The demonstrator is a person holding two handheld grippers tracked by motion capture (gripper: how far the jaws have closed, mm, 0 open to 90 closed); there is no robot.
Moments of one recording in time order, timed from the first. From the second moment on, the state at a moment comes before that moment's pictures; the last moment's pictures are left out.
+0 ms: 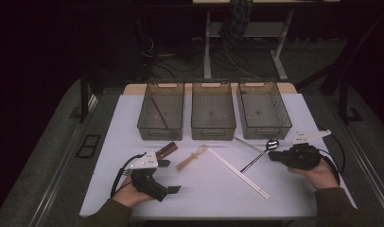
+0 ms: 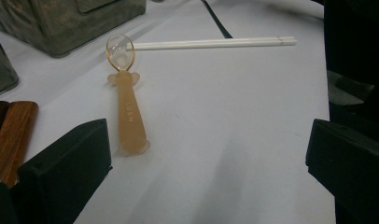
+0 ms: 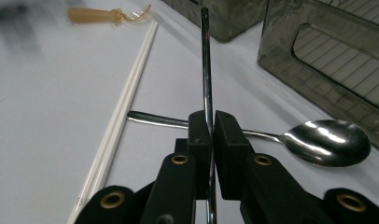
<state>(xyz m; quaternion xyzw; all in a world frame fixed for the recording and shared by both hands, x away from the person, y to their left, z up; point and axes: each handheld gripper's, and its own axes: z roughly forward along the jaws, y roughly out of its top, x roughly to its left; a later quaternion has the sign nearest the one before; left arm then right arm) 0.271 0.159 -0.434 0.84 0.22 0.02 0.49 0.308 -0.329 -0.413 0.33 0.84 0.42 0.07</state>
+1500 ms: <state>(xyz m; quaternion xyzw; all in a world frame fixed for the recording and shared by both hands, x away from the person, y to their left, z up) 0.270 0.159 -0.434 0.84 0.22 0.02 0.50 0.336 -0.266 -0.387 0.29 0.83 0.48 0.04</state>
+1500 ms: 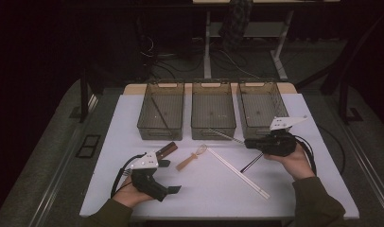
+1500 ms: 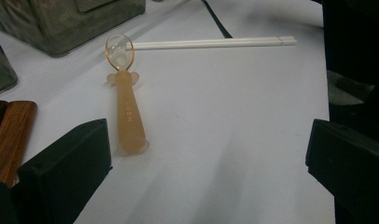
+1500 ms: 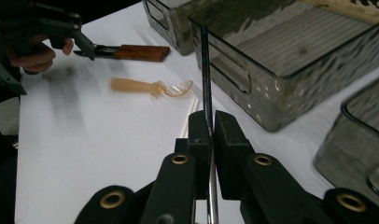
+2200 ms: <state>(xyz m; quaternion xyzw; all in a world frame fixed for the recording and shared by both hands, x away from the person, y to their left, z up) 0.271 0.159 -0.435 0.84 0.23 0.02 0.50 0.360 -0.221 -0.371 0.29 0.83 0.48 0.06</state>
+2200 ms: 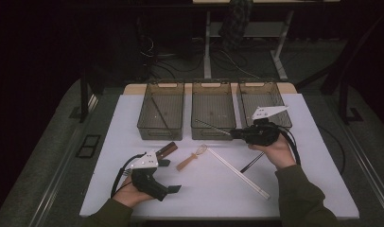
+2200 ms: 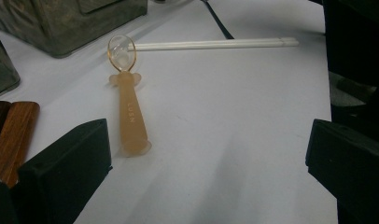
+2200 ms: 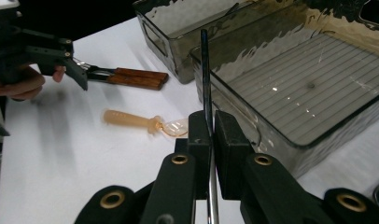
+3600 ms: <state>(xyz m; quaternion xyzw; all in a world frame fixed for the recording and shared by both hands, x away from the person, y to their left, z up) 0.271 0.158 -0.434 0.84 0.22 0.02 0.50 0.431 -0.111 -0.341 0.32 0.83 0.44 0.08</state>
